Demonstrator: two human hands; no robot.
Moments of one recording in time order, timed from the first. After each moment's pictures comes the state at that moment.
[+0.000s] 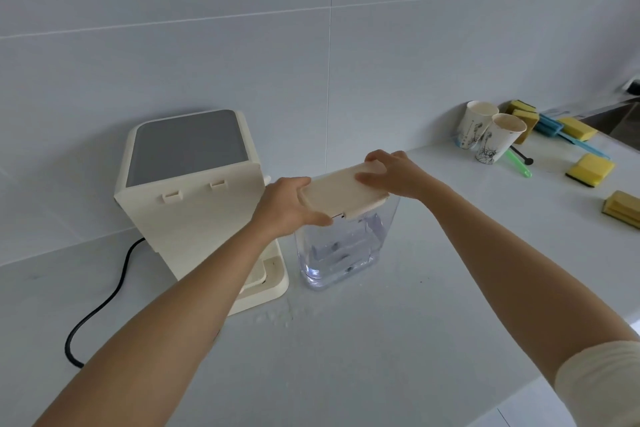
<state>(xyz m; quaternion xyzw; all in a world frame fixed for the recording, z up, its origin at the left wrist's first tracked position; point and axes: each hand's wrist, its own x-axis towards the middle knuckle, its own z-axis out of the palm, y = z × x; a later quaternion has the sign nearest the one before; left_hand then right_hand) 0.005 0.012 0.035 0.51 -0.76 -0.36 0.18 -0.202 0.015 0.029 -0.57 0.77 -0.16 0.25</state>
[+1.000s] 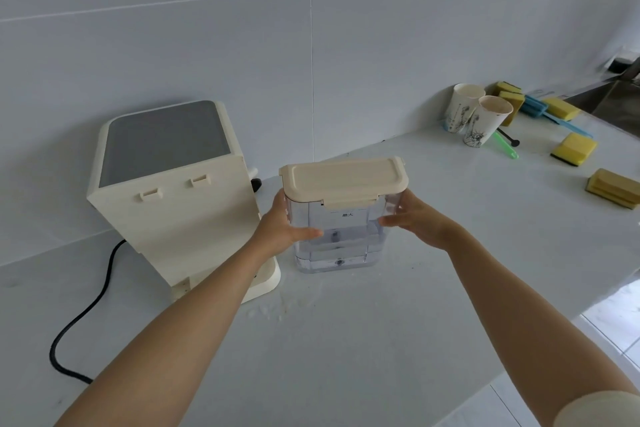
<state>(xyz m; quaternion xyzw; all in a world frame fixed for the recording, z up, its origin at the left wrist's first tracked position) 0.005 -0.005 -0.054 0.48 -0.68 -0.51 0.21 -0.229 0.076 -0.033 -0.46 0.61 -0.35 0.54</state>
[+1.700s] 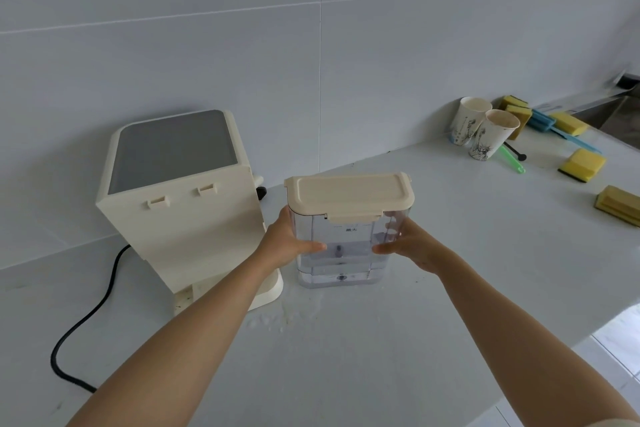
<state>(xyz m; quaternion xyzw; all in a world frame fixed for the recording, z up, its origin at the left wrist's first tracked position) 0.005 -0.008 -0.055 0.51 -0.68 -0.49 0.18 -0.211 0.074 -0.043 -0.43 0.64 -0.35 0.54</state>
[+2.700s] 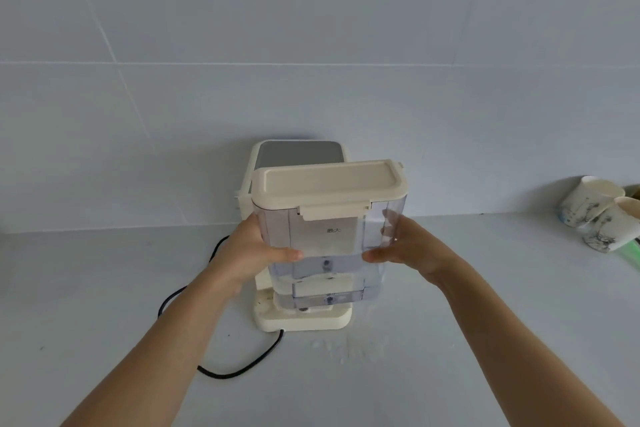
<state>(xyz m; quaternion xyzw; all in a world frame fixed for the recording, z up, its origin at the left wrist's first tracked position) 0.155 0.037 0.044 0.55 -0.57 -0.49 0.36 -0.081 0.028 0.050 -0.61 0.52 -0.27 0.53</state>
